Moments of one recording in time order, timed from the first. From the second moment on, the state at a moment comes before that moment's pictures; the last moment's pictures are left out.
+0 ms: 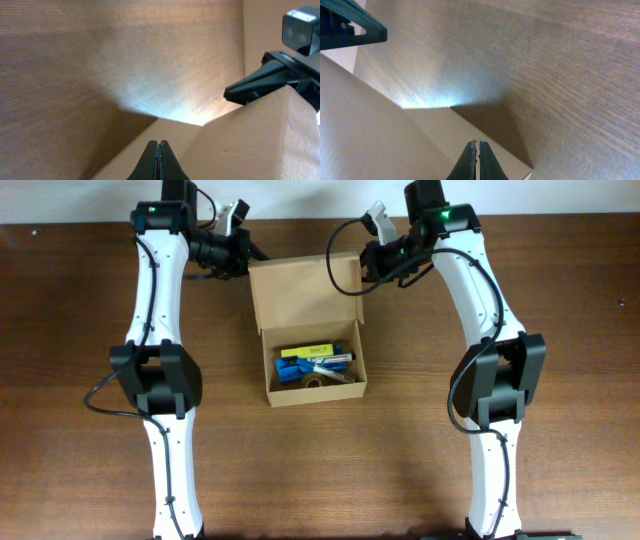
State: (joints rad) left arm -0.02 2.61 2.70 -1.42 0.90 0.00; right arm 0.17 2.43 2.40 -1.19 -0.75 -0.07
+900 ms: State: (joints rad) left arm -0.16 2.39 2.83 -1.68 0.53 0.08; right arm 0.38 2.36 2.79 -1.68 -0.30 -0.20
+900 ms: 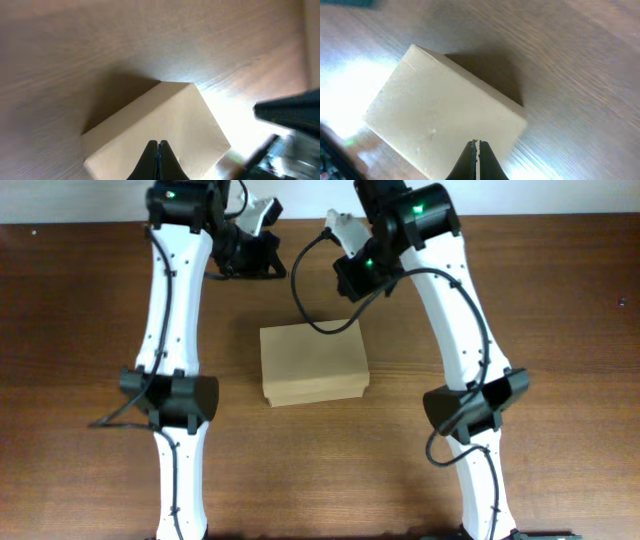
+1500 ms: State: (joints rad) left arm -0.19 1.88 2.45 -1.69 0.25 0.07; right arm 0.43 1.74 2.18 -1.64 -0.12 -0.10
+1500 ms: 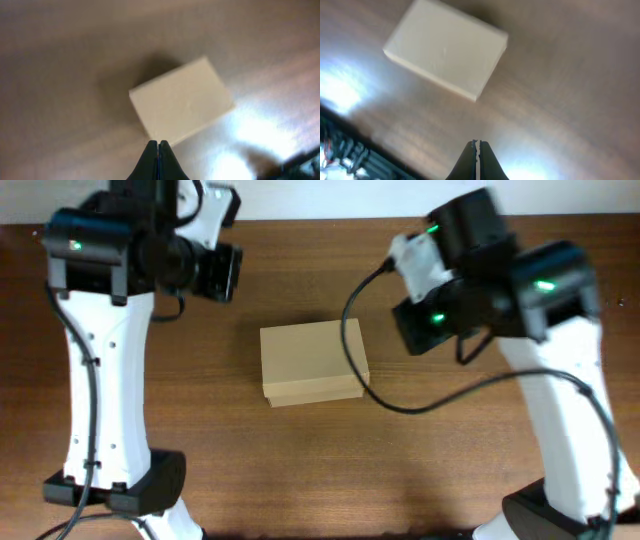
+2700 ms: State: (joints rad) left arm -0.36 1.83 1.48 -1.20 0.24 0.09; right arm 0.49 1.79 1.43 -1.07 -0.18 -0.04
